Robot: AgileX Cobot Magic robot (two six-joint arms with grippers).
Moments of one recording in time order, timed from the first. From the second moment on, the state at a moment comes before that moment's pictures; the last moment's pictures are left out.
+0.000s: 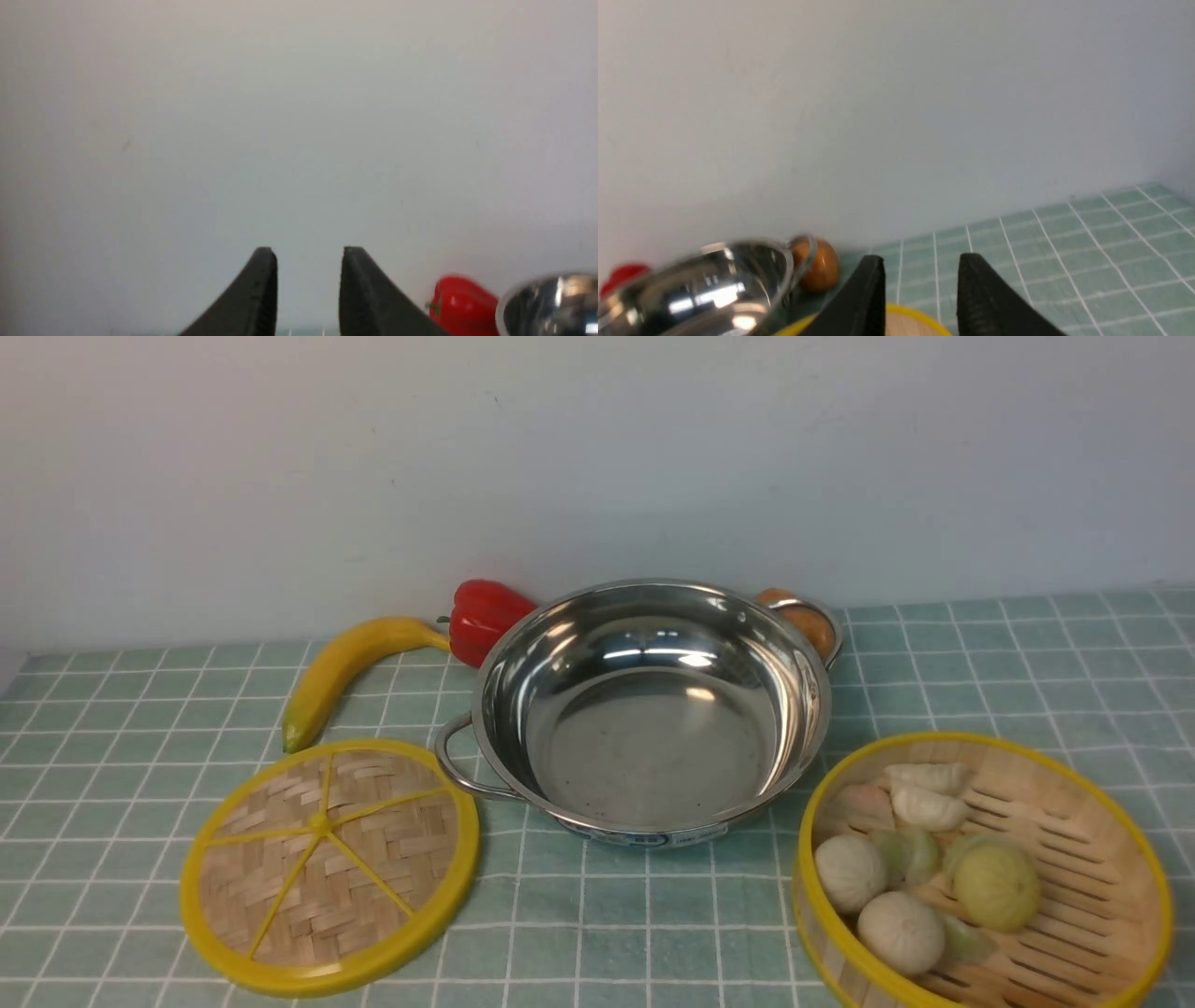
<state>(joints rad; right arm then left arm) -0.02 0.02 0.01 0.33 0.07 0.07 0.09 0.00 0.01 0.11 -0.19 -0.07</state>
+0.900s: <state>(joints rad) -0.02 0.02 0.01 0.50 -0.18 0.10 0.09 0.00 0.01 0.16 -0.95 -0.14</state>
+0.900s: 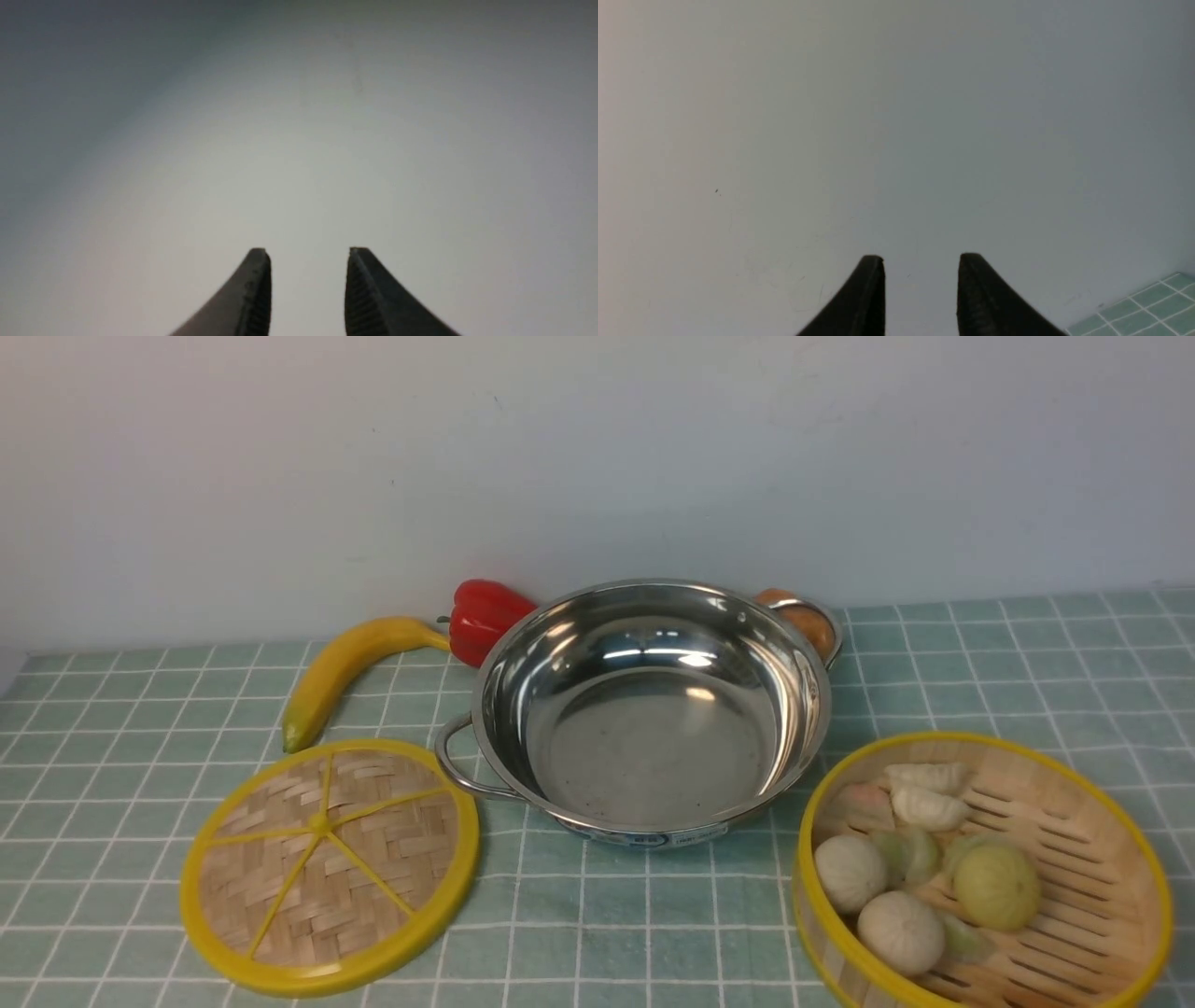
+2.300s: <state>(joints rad) -0.02 1.09 -0.75 0.09 0.88 0.08 0.09 0.83 -0.59 -0.02 0.73 -0.19</state>
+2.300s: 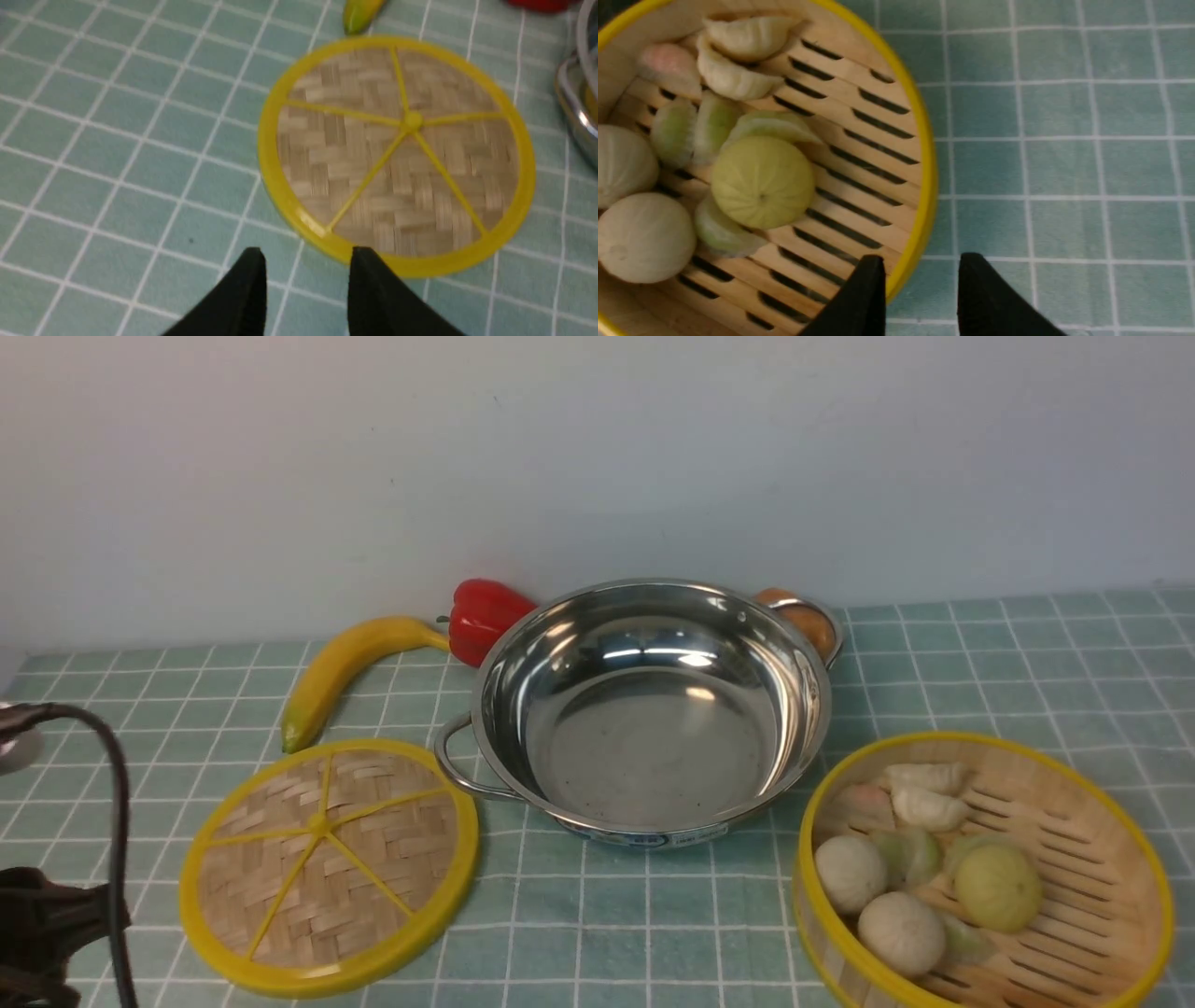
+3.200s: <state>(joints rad) -0.02 1.48 -0.79 0.09 0.77 0.05 0.09 1.29 -0.68 -0.18 0.81 0.09</state>
